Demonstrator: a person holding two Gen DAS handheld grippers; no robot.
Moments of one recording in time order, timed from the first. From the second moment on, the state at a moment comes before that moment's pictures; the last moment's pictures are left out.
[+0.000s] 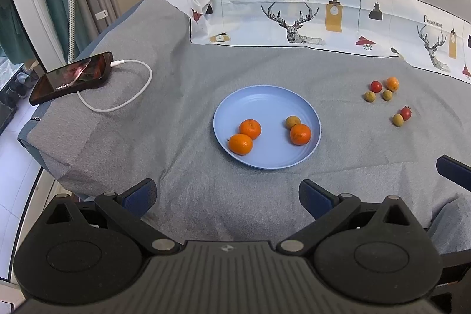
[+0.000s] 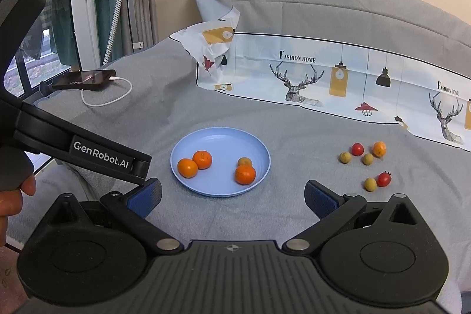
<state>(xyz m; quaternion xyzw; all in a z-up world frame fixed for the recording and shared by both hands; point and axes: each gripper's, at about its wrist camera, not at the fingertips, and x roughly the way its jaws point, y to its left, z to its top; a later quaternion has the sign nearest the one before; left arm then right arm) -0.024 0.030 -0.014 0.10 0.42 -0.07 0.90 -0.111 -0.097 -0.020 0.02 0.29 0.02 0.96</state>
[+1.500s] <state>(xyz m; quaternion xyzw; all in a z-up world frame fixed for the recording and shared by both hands) 0.119 -0.168 -0.082 0.14 0.48 -0.17 0.85 -0.018 -0.296 -0.141 0.13 0.32 -0.21 0.91</state>
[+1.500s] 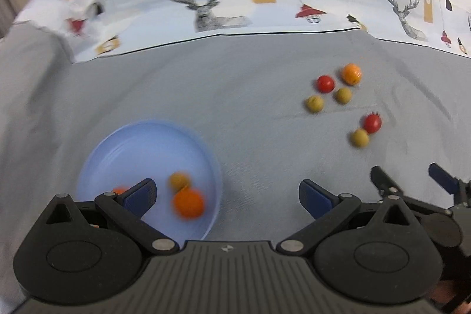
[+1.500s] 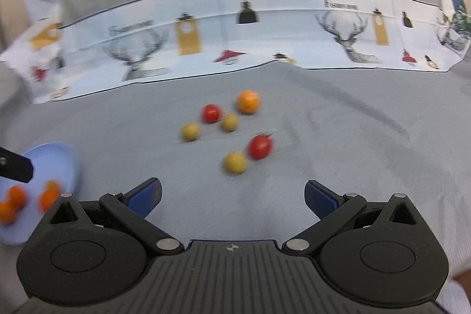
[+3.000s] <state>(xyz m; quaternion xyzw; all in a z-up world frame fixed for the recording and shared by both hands) 0.182 -0.267 -0.171 0.21 0.49 -0.28 0.80 0.039 -0.348 -0.208 0.13 0.34 -0.22 0.91</state>
